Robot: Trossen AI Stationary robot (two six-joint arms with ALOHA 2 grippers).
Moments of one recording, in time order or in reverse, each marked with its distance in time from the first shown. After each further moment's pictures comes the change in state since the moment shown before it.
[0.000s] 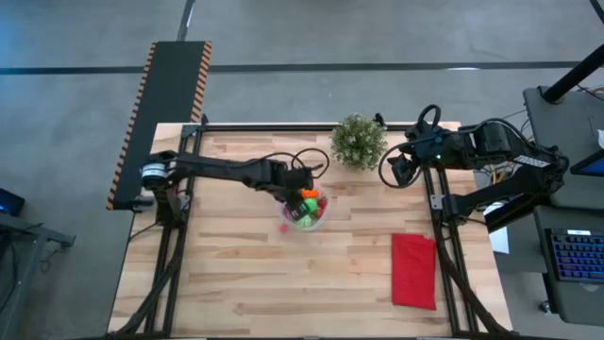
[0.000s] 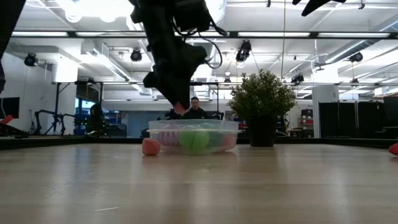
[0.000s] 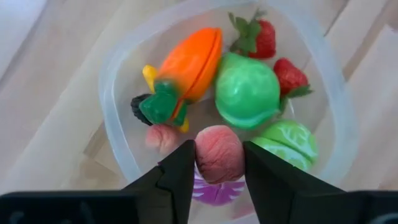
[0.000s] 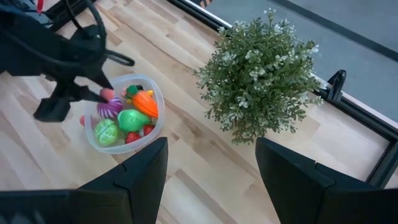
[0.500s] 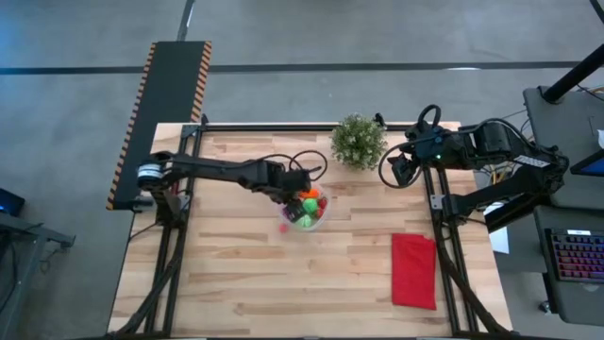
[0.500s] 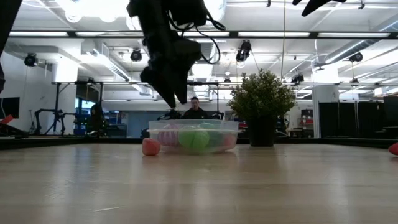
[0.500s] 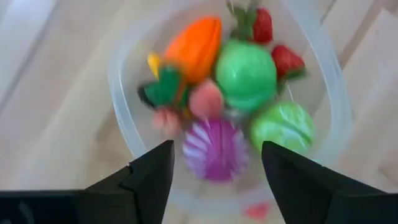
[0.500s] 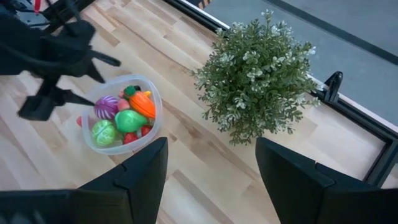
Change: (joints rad) left arm -0.019 -0.030 0.000 -0.053 -0.025 0.015; right arm 0.000 0.000 0.000 -0.002 0.008 -0.008
